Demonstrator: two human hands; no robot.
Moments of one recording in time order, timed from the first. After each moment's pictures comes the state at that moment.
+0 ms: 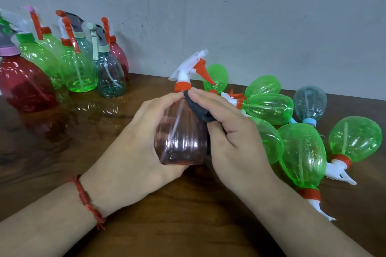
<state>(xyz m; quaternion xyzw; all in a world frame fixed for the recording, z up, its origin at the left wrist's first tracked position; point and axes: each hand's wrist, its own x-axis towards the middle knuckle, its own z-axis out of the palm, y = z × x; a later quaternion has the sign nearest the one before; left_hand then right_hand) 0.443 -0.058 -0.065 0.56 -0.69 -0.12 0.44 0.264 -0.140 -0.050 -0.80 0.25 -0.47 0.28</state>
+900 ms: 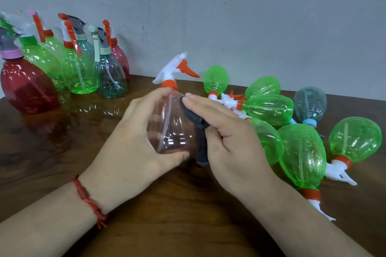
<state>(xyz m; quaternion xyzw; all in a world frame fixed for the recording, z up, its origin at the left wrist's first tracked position) 0.449 -0.062 -0.065 0.58 -0.63 -0.11 0.50 0.264 -0.140 -0.049 -0.83 0.23 -0.44 0.24</state>
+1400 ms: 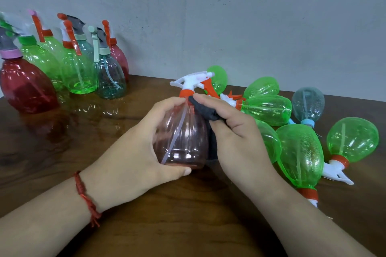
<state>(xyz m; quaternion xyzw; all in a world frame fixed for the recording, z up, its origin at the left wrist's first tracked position) 0.436 -0.063 -0.032 0.55 -0.67 -0.23 0.45 0.265 -0.146 -0.048 -0.71 0.28 -0.48 0.44</state>
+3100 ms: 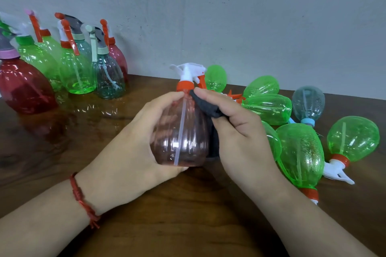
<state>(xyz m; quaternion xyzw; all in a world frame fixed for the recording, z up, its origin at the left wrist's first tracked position) 0.439 -0.070 -0.043 0.49 -0.71 -0.18 0.46 0.260 -0.144 -0.045 -0.72 0.27 -0.49 0.41</state>
